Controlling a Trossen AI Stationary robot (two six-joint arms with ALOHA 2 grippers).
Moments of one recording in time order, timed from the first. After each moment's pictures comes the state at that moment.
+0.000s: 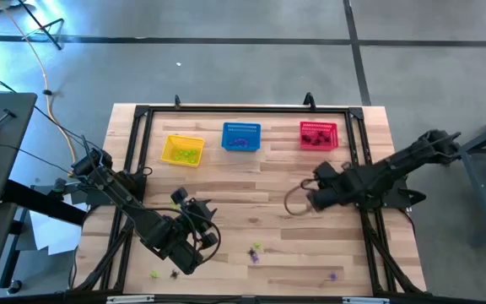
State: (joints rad) left arm -0.71 1.74 1.52 -1.26 -0.98 -1.17; right arm 0.40 1.26 0.90 -1.23 0.45 1.29
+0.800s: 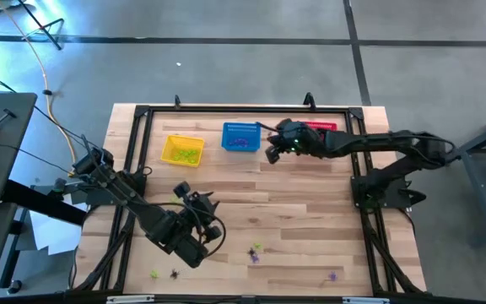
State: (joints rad) left arm -0.66 1.74 1.52 -1.26 -1.04 -1.10; right arm -0.23 1.39 0.90 -0.15 0.29 0.44
